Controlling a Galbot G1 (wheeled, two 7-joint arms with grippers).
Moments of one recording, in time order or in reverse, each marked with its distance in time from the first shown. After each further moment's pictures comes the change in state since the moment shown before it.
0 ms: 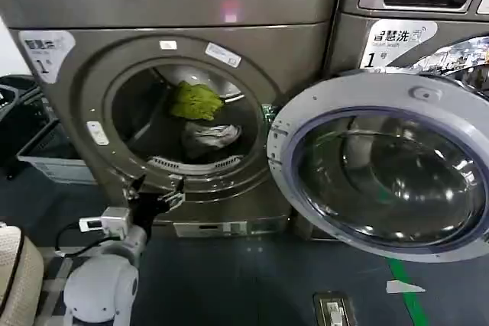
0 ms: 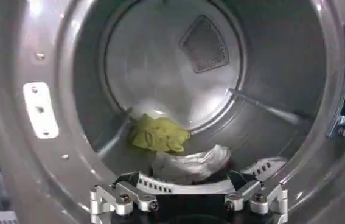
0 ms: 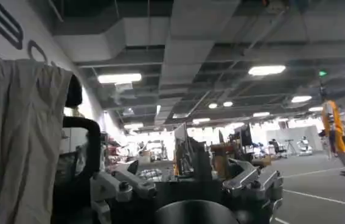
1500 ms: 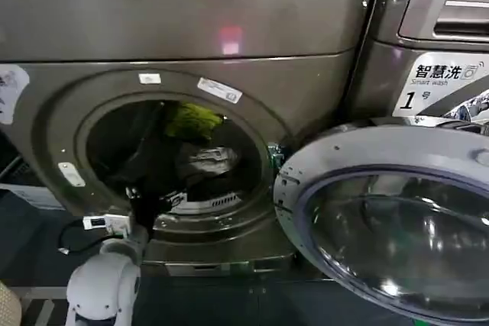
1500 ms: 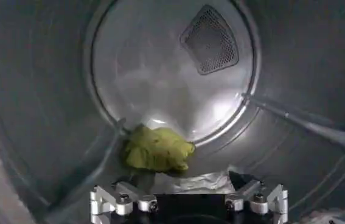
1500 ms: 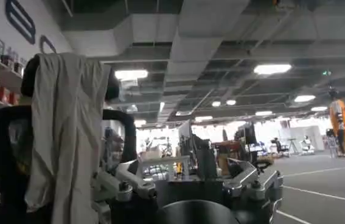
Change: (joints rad) left arm -0.019 0.000 0.016 0.026 0.006 0.000 -0.002; right arm -0.006 0.008 -0.014 -0.001 -0.005 0.003 0.000
